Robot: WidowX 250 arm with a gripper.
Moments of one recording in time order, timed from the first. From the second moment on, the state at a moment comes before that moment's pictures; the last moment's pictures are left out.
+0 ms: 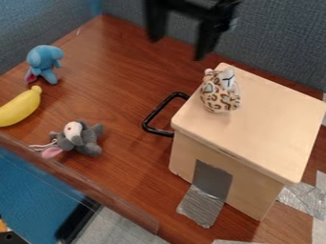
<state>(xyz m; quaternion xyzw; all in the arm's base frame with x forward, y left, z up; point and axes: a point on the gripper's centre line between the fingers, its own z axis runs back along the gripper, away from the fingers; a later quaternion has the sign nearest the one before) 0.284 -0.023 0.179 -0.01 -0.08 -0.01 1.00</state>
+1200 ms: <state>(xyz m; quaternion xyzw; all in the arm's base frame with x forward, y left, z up) 0.217 0.079 0.068 0.03 -0.07 -0.02 1.00</state>
